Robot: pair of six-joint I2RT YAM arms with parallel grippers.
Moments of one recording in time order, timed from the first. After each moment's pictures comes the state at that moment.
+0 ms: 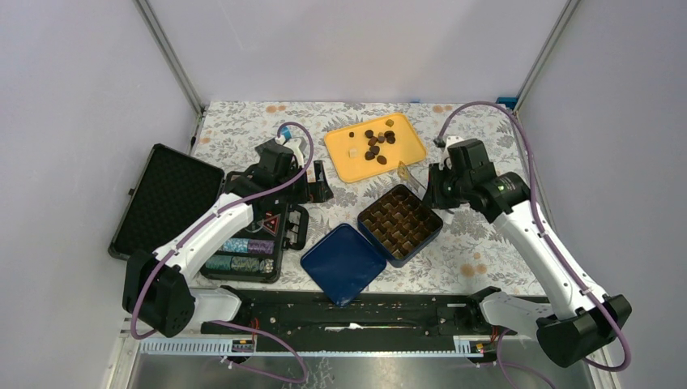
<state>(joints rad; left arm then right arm) -0.48 1.28 0.99 -0.46 0.16 -0.48 0.43 1.12 1.16 -0.94 -0.04 0.28</state>
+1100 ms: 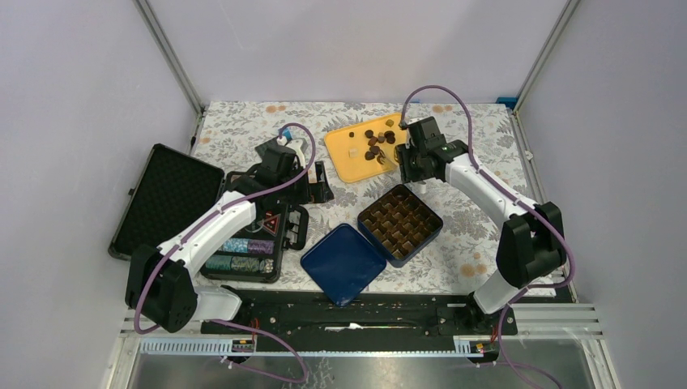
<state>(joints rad) -0.48 1.31 0.99 -0.45 0.15 -0.49 0.43 1.62 1.31 -0.64 0.07 0.14</state>
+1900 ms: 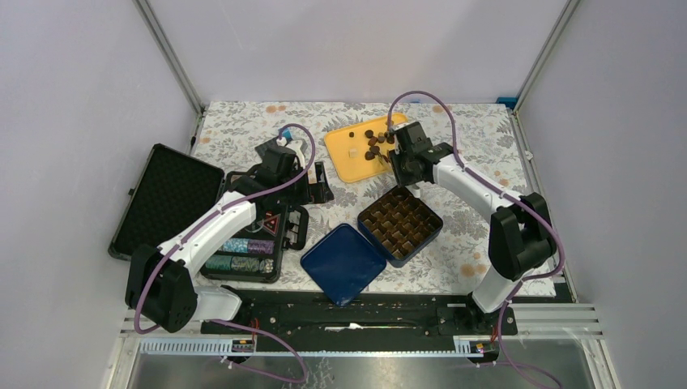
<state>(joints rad) -0.48 1.31 0.99 -0.45 0.15 -0.50 0.47 1.69 1.31 -0.60 0.12 0.09</state>
